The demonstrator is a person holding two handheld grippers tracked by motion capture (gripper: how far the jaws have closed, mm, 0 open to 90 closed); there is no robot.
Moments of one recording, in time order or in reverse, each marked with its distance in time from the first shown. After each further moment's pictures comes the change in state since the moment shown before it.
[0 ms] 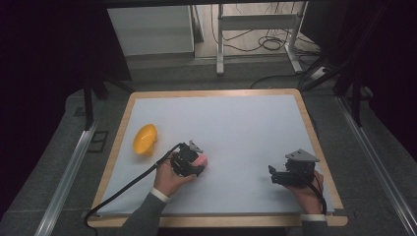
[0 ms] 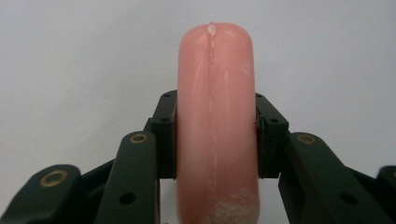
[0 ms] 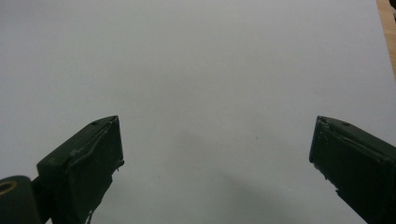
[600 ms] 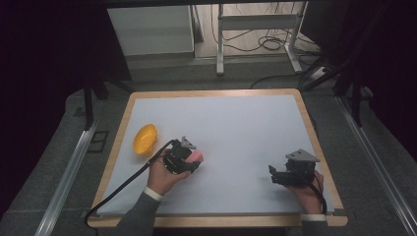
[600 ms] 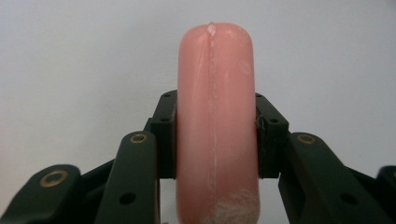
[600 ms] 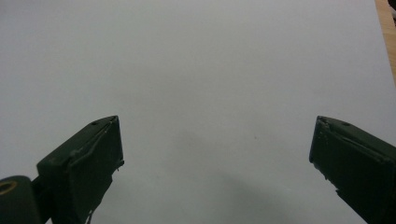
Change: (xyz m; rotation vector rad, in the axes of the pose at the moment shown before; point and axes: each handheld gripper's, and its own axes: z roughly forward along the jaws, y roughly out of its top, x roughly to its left) left arm 0.011 -0.003 -0.025 -0.048 0.007 -0.012; right arm -0.001 0.000 0.000 0.000 -0.001 0.001
